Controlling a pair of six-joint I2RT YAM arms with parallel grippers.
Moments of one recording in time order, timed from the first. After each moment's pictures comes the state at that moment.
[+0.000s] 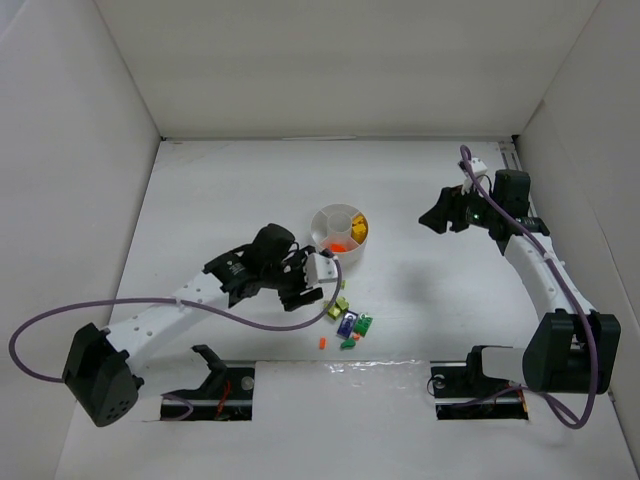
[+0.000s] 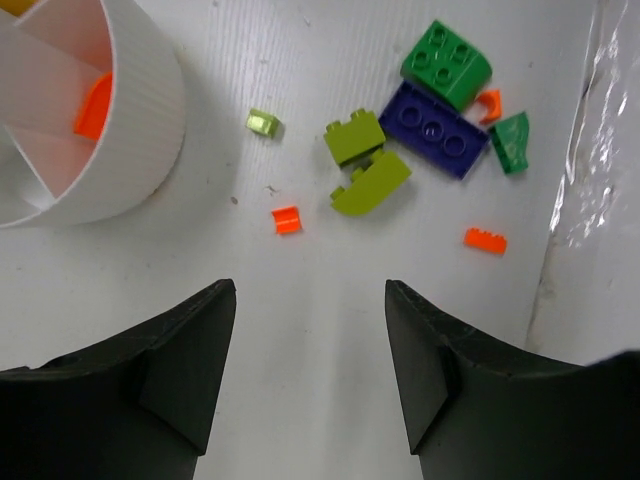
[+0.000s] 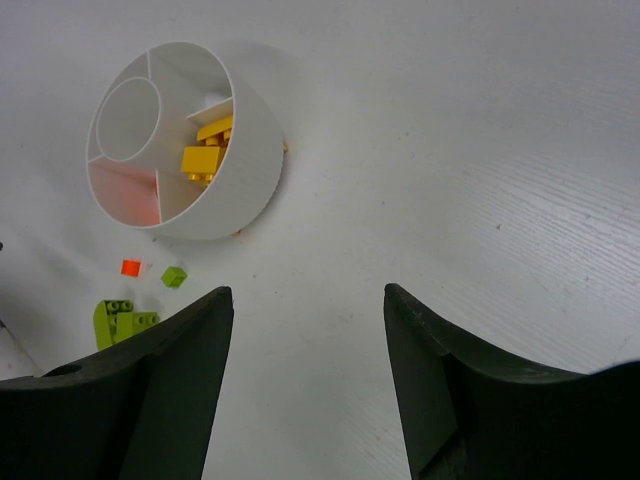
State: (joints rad) left arm -0.77 1.09 0.82 -0.53 0.38 0.53; right arm -0.05 1.27 0.95 -0.31 -0.71 -0.02
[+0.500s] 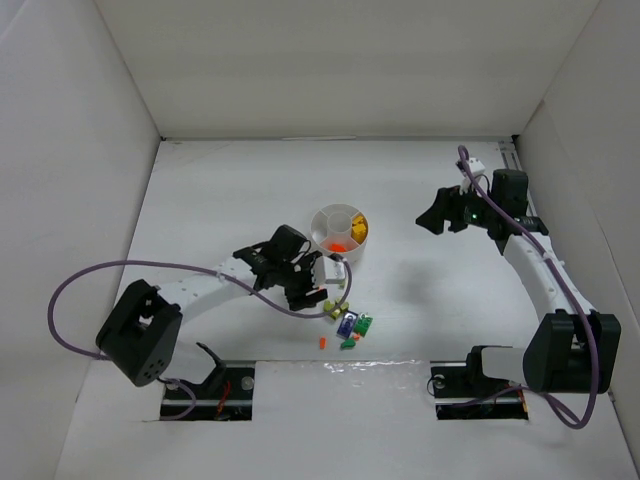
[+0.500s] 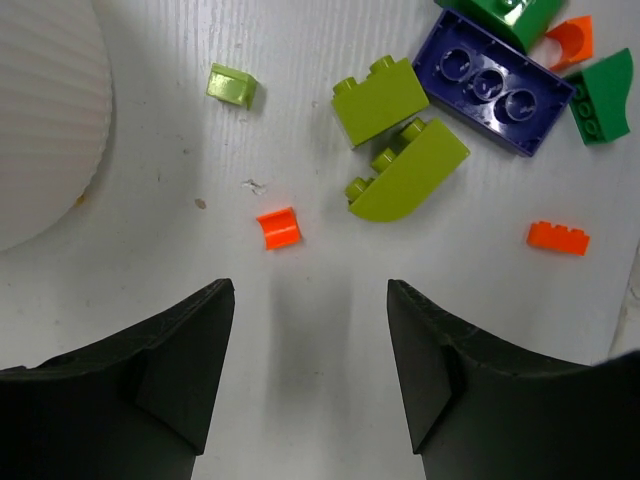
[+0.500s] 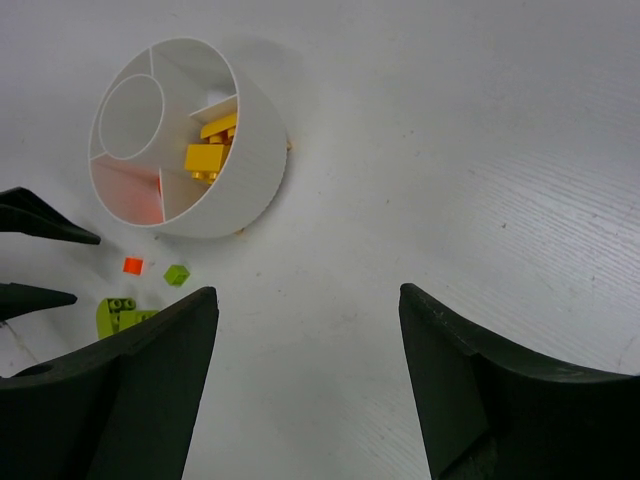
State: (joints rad) left arm -0.70 1.36 0.75 -0.40 0.44 0.67; right arm -0.04 1.27 0.96 -0.32 -0.70 -0.02
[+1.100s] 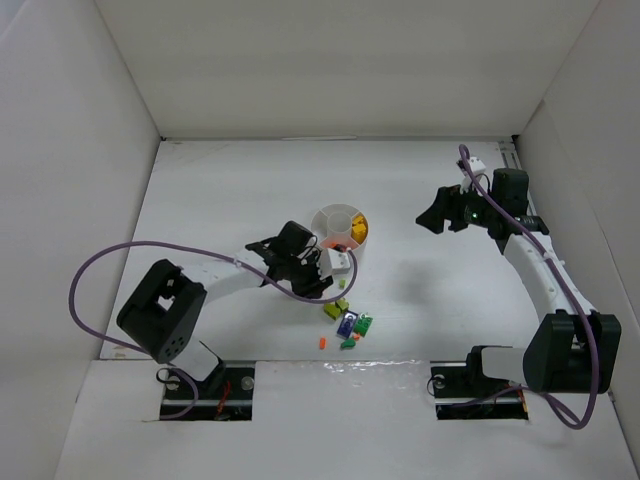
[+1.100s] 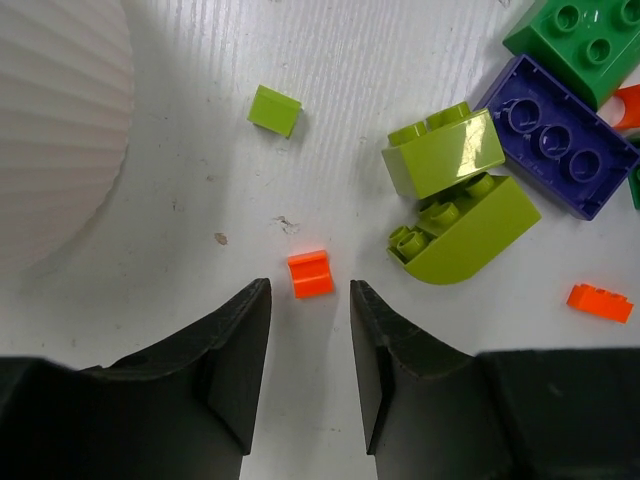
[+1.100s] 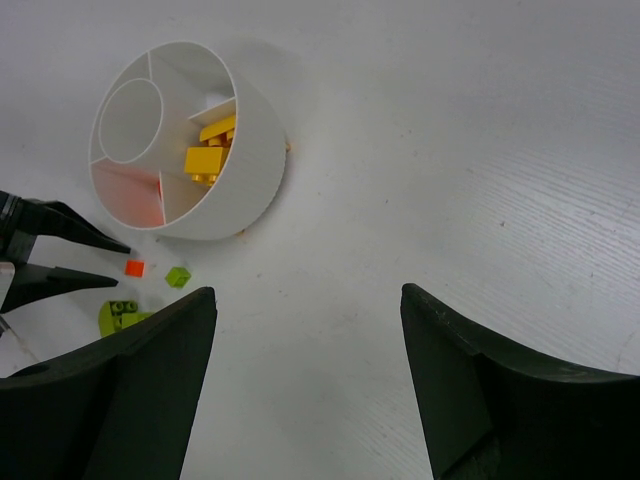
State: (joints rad) left arm -0.68 1.52 0.79 -0.28 0.46 0.57; right arm -0.04 1.27 0.97 -0.33 -0.69 -0.01
